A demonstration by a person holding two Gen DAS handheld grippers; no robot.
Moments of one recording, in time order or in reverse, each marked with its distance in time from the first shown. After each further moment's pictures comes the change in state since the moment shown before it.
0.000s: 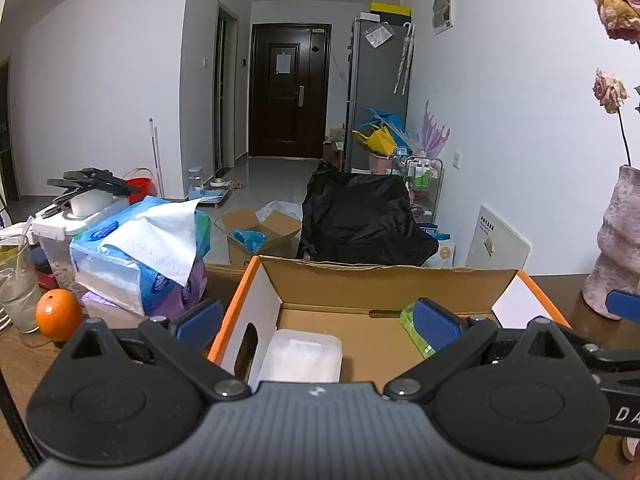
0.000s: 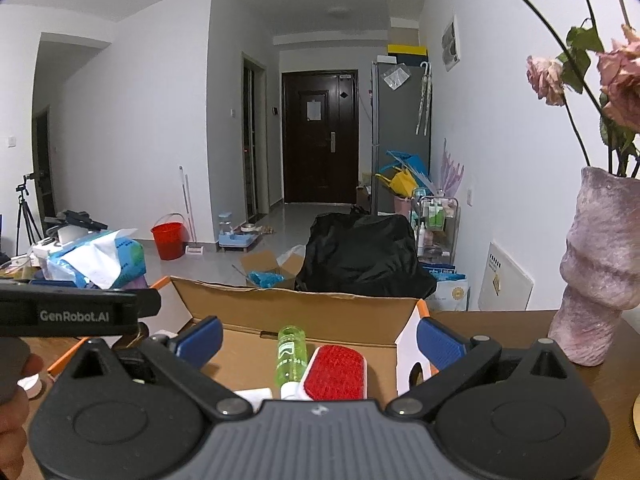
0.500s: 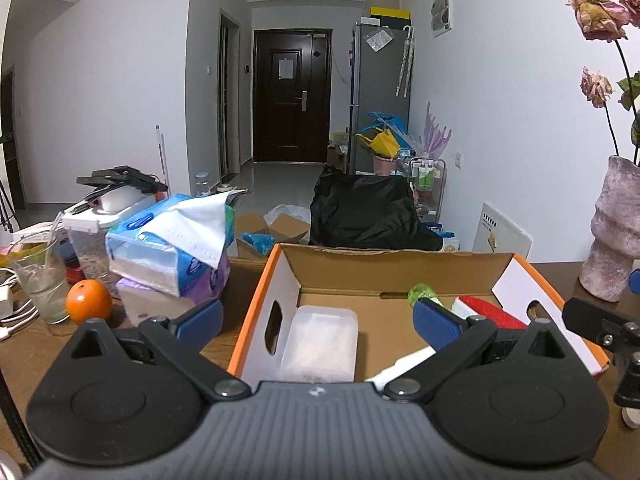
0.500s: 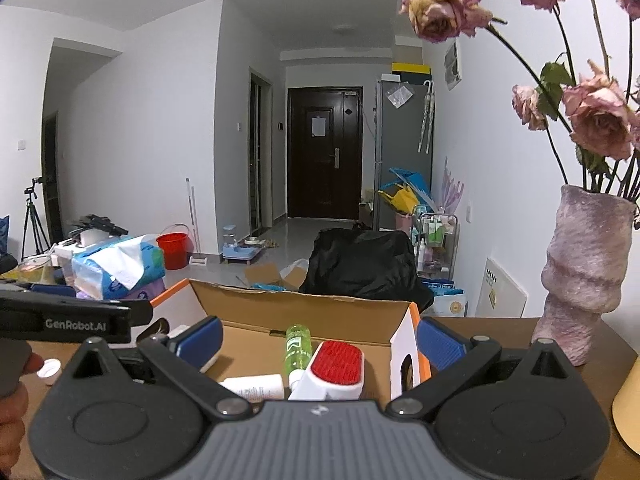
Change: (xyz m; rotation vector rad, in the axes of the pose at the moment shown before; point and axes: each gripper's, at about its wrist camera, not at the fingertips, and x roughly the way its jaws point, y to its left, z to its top) left arm -0.041 0.013 -0.018 0.018 -0.013 0.018; right arm -0.051 0.007 -0.010 -0.025 -0.051 0.005
